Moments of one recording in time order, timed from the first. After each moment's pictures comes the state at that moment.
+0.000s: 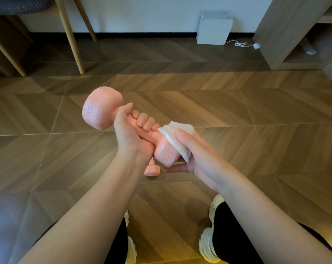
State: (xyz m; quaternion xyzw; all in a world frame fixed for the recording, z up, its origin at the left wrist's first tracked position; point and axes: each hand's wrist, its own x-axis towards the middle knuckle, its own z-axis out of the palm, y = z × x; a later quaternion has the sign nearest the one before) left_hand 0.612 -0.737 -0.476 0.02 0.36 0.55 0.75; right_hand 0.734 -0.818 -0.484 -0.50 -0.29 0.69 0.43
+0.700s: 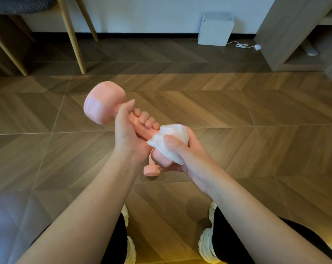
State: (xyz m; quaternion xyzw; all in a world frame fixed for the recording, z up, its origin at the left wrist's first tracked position) left_hand 0.606 -0.734 -0.476 0.05 0.37 0.53 0.76; right_hand 0.722 -0.818 -0.494 -0.54 -0.32 0.64 0.44
